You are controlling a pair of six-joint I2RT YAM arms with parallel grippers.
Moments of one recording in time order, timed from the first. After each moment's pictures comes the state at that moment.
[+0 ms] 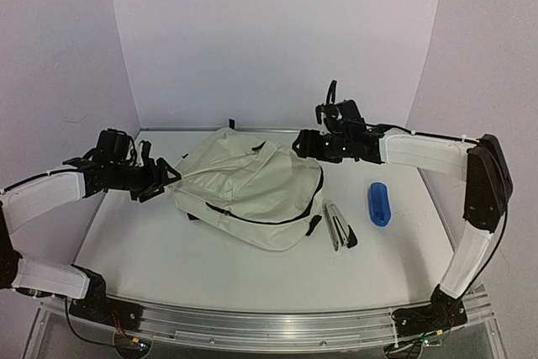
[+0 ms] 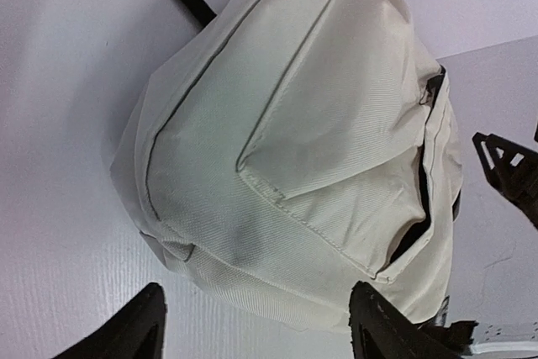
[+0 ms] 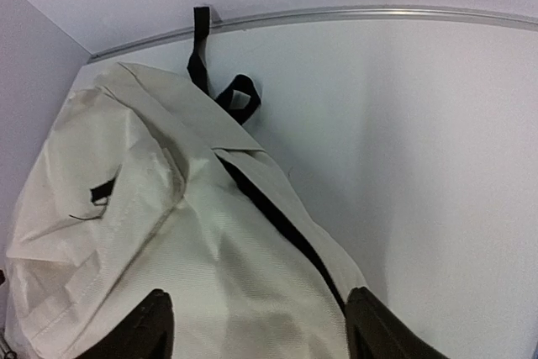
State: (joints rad) left arm -0.29 1.19 0.75 -0.29 0.39 -0.67; right arm 0.64 1.82 1.40 -0.21 0.07 0.52
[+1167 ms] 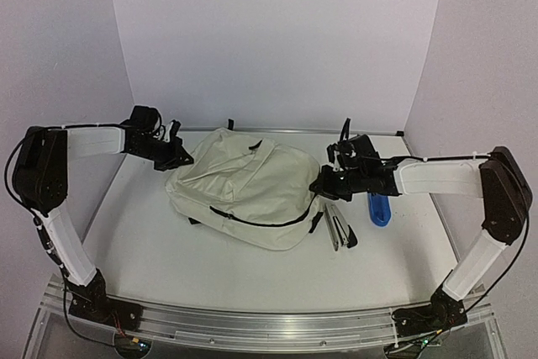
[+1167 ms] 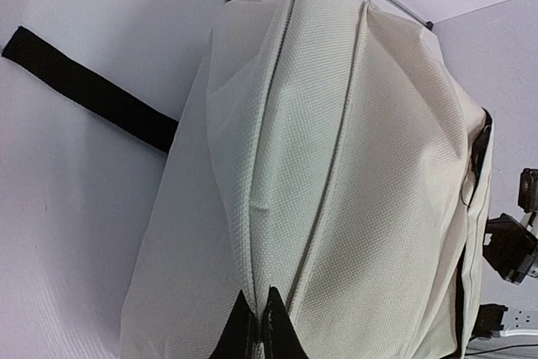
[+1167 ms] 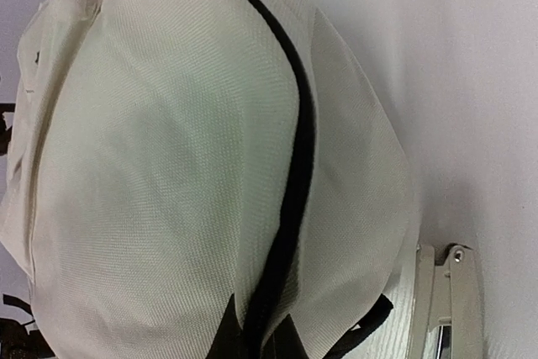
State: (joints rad) left arm -0.23 1.78 1.25 -0.32 0.55 -0.39; right arm 0.64 1.65 1.01 -0.10 -0.12 0.71
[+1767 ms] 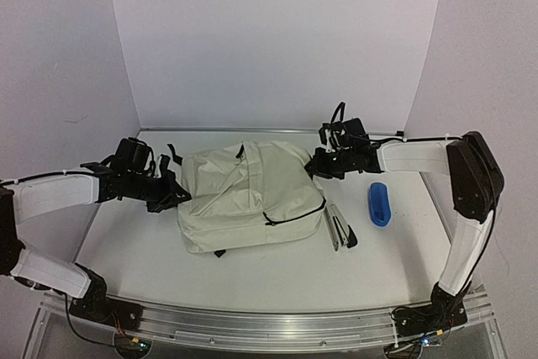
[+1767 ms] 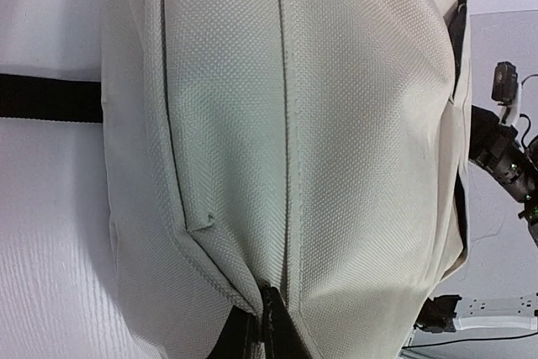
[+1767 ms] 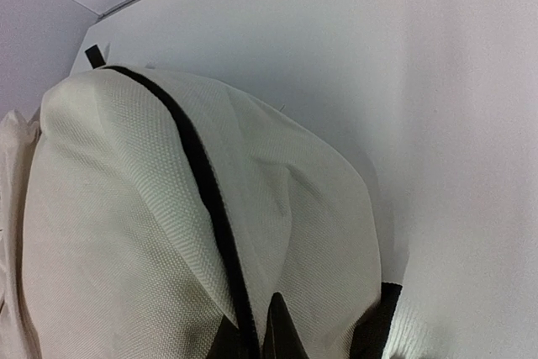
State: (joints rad) left arm -0.41 1.29 0.75 -0.27 0.44 -0.78; right arm 0.53 1.89 1.28 -0.10 -0.20 0.53
